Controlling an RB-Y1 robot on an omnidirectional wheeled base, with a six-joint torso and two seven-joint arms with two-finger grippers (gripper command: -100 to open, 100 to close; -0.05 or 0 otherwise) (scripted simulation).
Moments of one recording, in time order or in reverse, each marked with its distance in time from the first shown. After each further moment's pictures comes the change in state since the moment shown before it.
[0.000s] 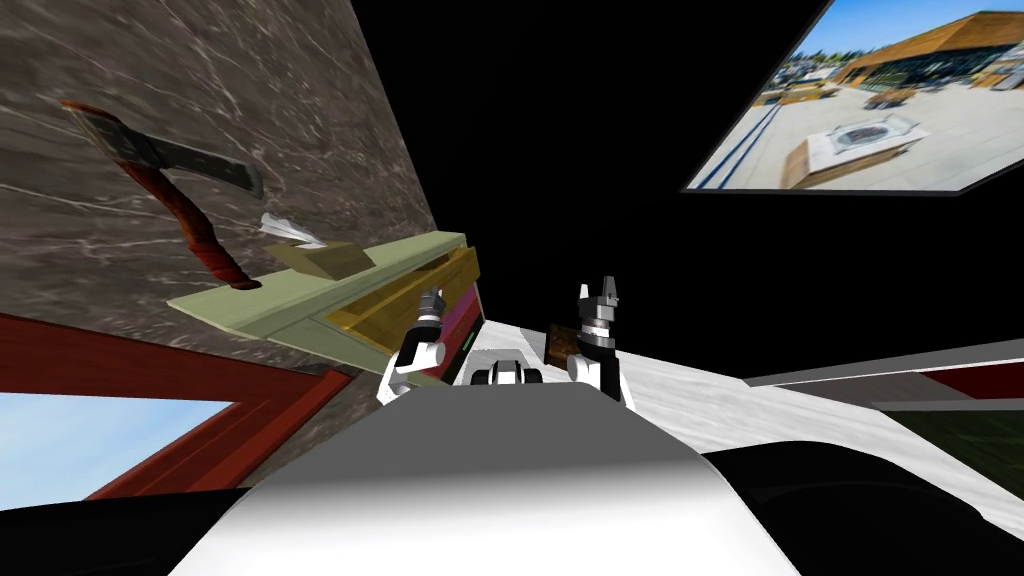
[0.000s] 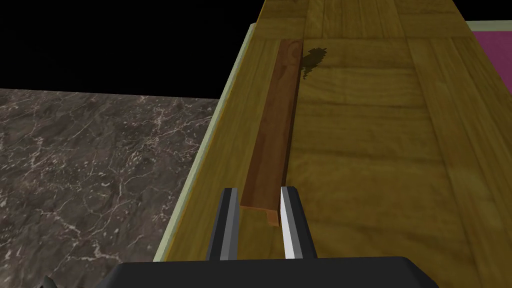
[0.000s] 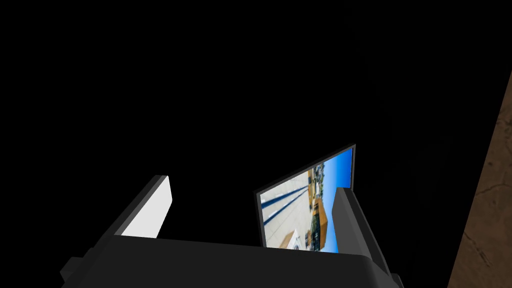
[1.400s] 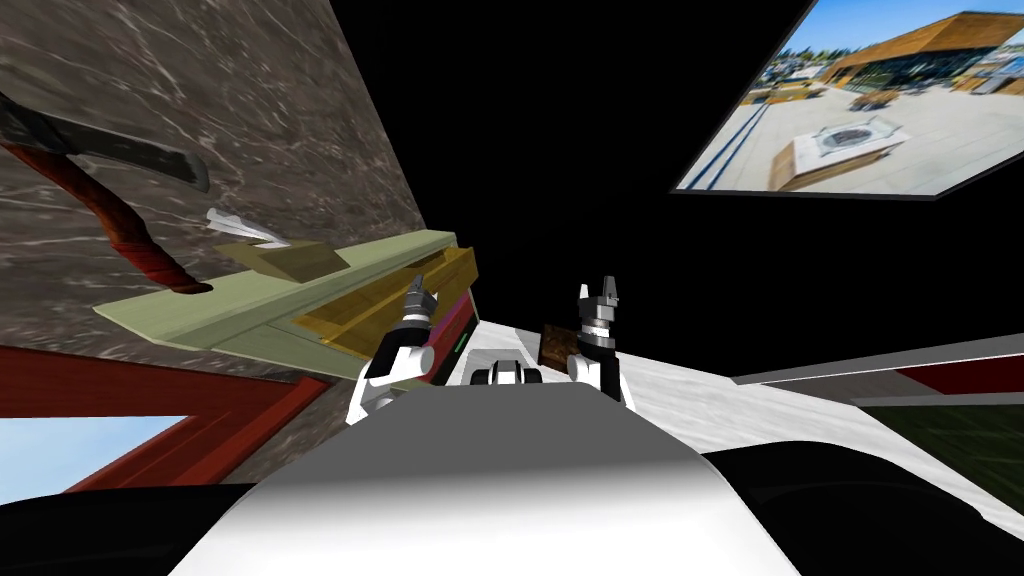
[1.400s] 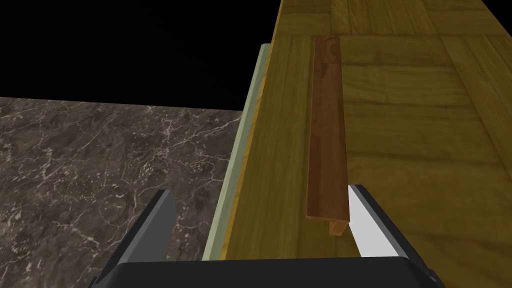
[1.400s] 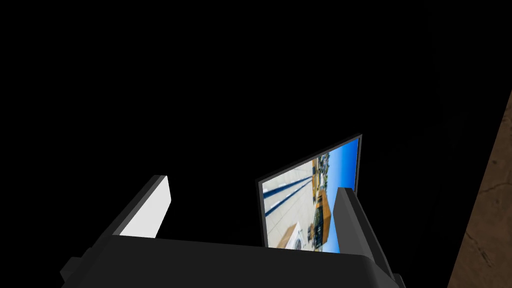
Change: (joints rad) left arm 0.084 -0.012 0.001 -0.260 0.004 0.208 0.005; right arm 0.000 0.000 0.000 0.000 0.000 0.000 0.000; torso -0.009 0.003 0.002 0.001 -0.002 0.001
